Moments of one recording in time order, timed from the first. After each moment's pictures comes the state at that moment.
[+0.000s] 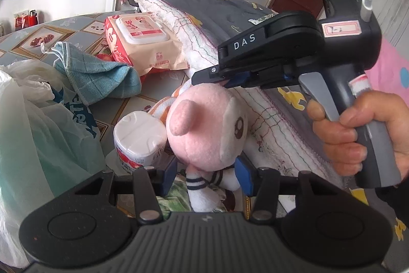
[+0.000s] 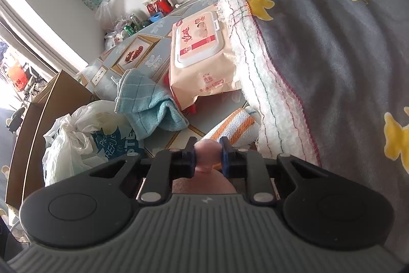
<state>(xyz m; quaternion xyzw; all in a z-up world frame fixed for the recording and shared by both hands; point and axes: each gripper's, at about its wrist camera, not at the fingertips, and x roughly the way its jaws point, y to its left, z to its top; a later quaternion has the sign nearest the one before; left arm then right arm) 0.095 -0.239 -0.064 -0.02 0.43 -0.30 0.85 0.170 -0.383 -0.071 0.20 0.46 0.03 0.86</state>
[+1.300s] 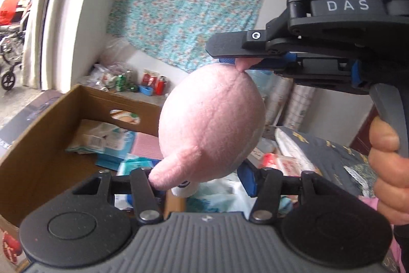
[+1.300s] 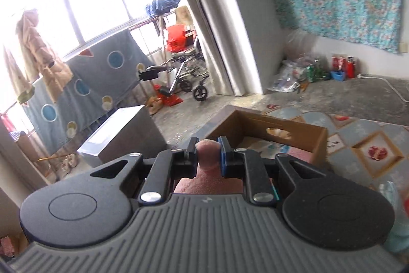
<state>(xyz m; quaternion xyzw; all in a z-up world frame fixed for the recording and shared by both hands) 0.052 0.038 0.066 -0.17 0.26 -0.02 0.95 0.183 -0.027 0.160 0.06 0.32 0.42 0.85</state>
